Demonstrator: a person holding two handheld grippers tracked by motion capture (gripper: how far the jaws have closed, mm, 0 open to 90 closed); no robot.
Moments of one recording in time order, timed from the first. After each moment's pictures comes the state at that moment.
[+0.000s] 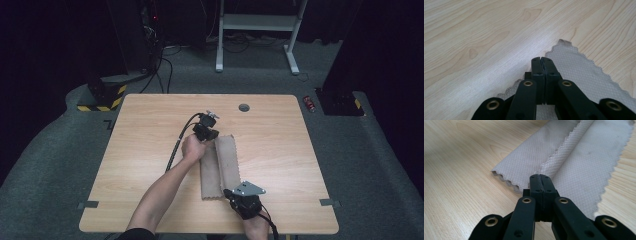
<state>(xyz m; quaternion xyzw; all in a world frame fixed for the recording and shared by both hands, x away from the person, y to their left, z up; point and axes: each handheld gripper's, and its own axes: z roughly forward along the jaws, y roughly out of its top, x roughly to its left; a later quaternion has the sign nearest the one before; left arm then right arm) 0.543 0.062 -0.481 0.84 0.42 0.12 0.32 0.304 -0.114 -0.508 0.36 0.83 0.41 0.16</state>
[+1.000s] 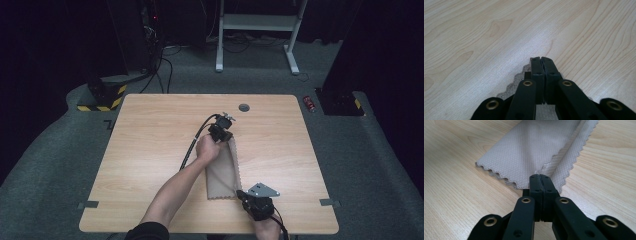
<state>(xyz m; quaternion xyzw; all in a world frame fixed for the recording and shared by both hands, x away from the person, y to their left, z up) 0.549 0.014 -0.490 0.86 0.40 0.12 0.31 0.302 -0.148 -0.514 0.40 0.81 0.39 0.16</state>
